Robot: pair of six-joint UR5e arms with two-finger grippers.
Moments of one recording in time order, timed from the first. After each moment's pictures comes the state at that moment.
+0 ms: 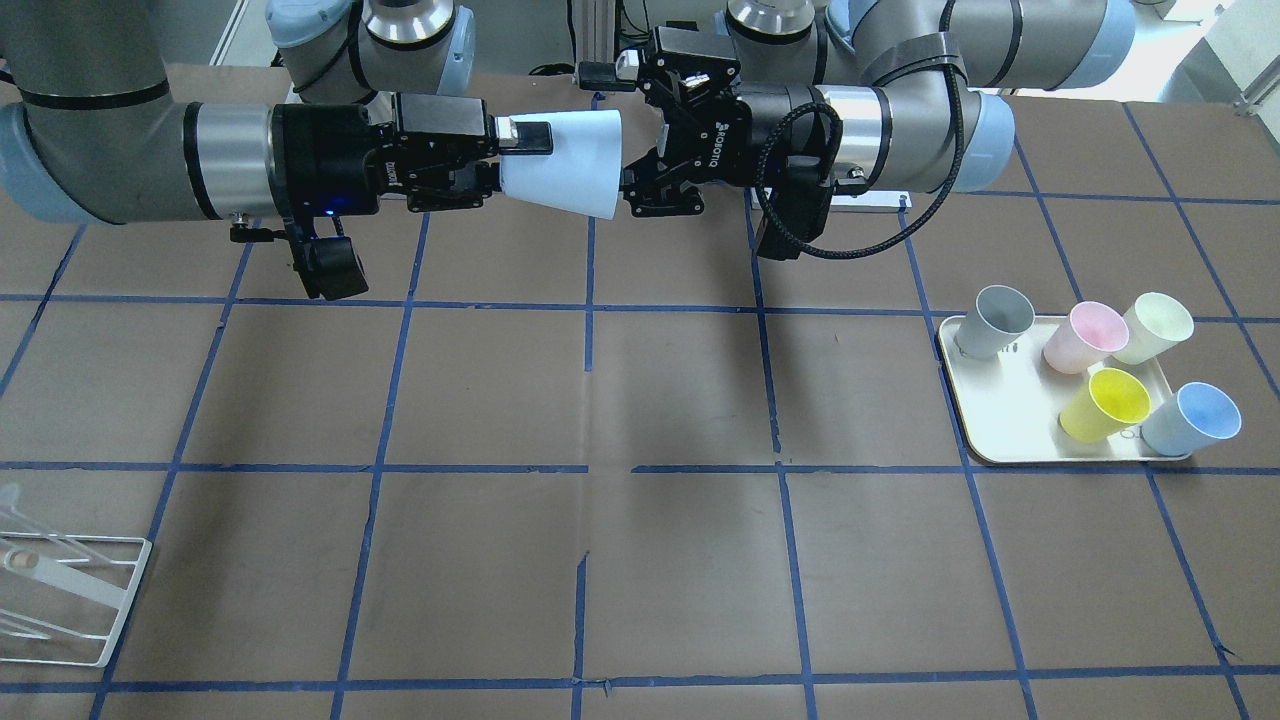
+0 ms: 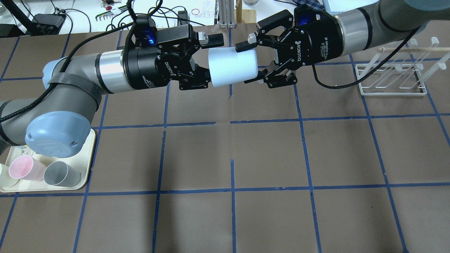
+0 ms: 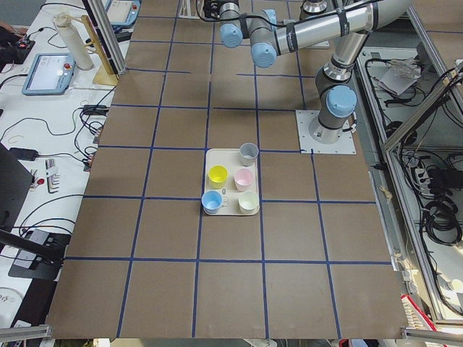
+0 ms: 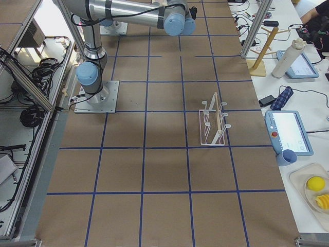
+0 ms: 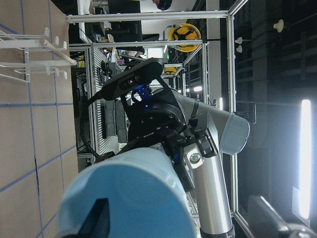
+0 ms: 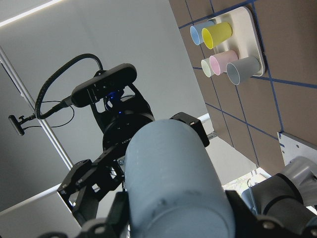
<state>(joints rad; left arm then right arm) -1.53 -1.53 -1.98 -1.40 -0.06 0.25 1.47 -1.39 1.48 -0.52 -0.33 -0.77</state>
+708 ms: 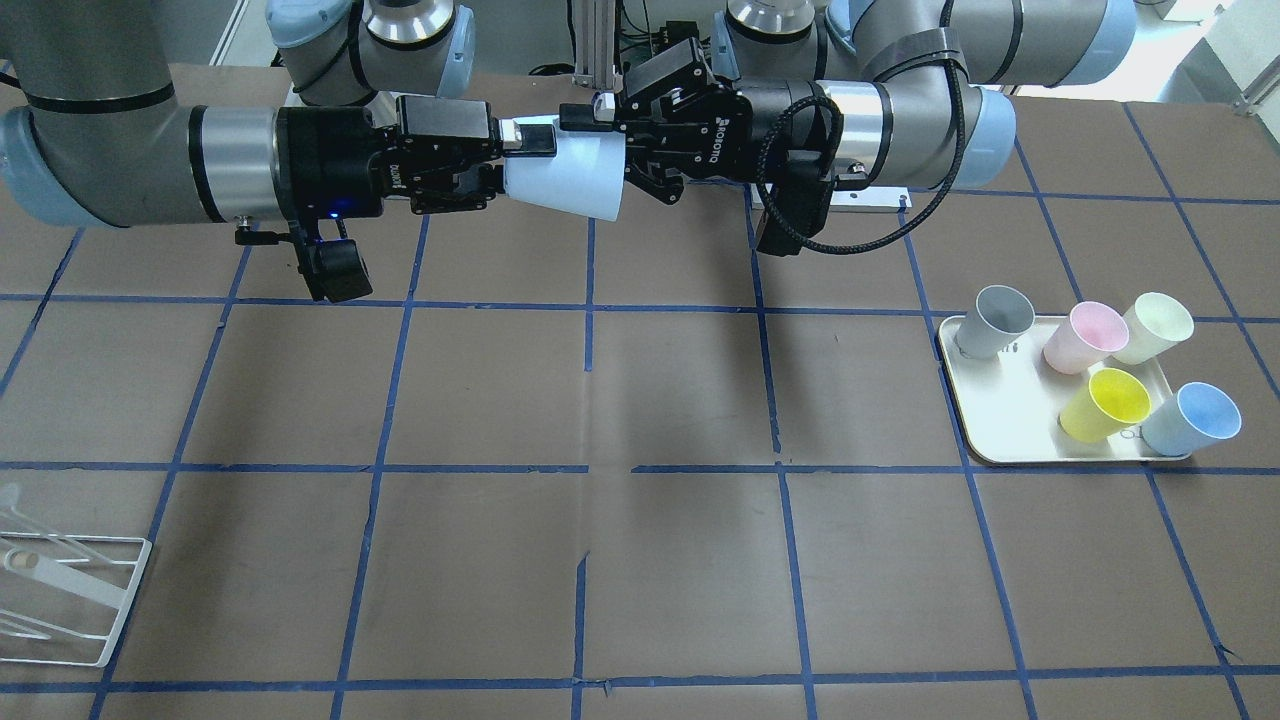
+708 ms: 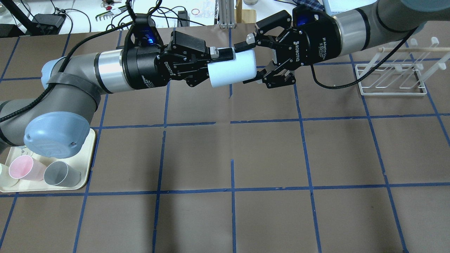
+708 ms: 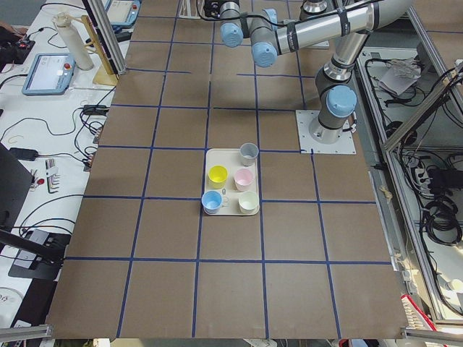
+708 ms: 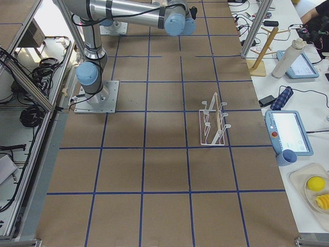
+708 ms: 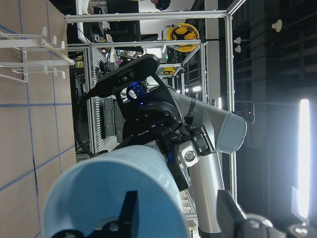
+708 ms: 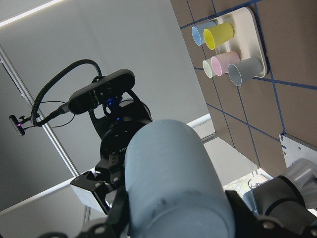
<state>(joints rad) -1.53 -1.53 -1.98 -1.40 -0.06 0.24 1.47 -1.38 1.48 -0.52 -0.33 -0.77</state>
